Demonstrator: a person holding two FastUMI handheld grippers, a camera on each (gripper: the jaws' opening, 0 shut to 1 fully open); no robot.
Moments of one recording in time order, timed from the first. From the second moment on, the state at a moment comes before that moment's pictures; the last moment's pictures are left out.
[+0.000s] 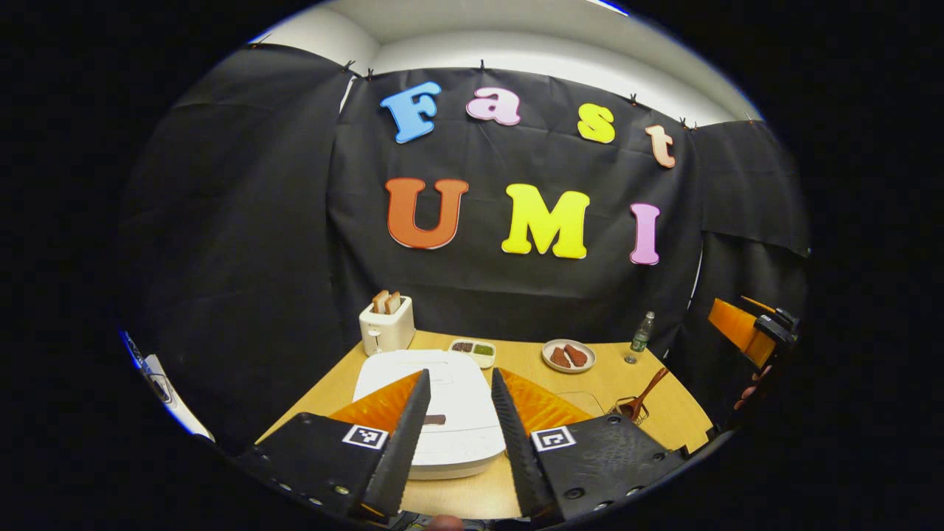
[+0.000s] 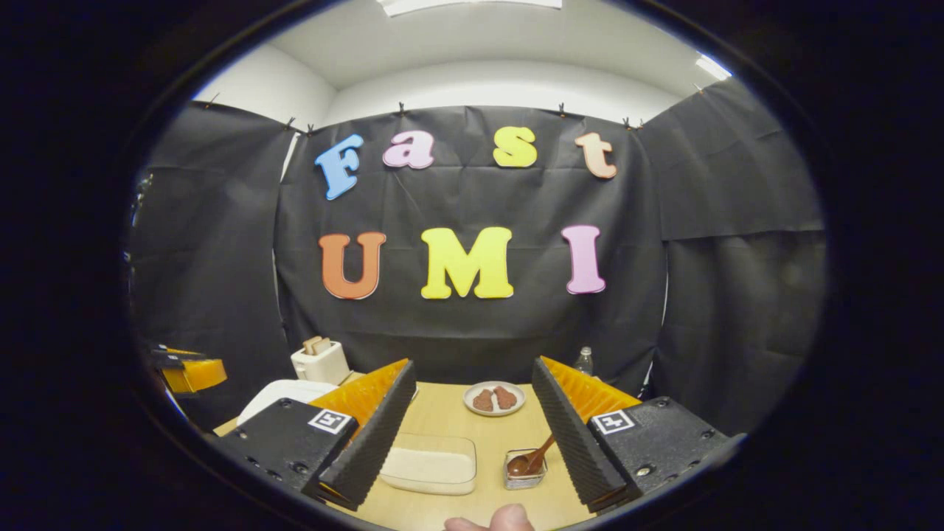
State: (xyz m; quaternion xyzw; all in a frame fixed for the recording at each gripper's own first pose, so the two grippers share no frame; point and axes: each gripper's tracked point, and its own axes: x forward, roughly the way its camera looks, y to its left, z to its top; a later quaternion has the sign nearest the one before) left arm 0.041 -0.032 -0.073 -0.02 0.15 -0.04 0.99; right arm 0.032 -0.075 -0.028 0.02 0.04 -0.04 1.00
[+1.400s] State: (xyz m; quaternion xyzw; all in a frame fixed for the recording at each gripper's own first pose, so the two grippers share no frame) left arm 0.097 0.012 -0.227 -0.09 0.39 -0.01 0.92; right arm 0.059 -0.132 -0.098 0.04 0.14 -0.08 0.99
